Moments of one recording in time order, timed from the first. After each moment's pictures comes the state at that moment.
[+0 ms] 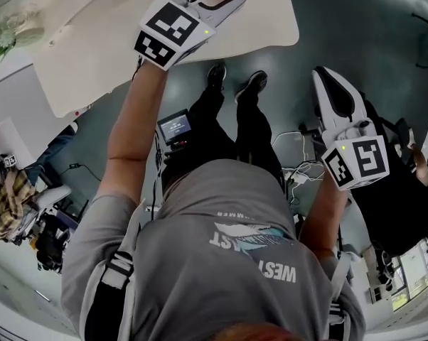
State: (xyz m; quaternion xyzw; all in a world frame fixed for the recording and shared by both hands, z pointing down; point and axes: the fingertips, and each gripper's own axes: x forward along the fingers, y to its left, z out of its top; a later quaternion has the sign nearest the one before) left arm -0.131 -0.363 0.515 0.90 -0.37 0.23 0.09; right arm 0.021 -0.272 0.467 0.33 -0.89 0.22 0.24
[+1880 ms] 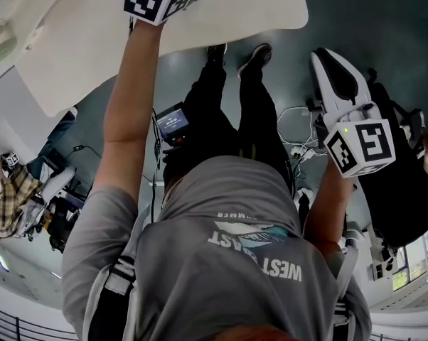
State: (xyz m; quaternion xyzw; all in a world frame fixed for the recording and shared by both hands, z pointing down) left arm -0.123 -0.436 0.665 0.87 -0.39 0.25 0.17; right arm 0.064 -0.306 0.577 0.32 -0.86 0.28 0.28
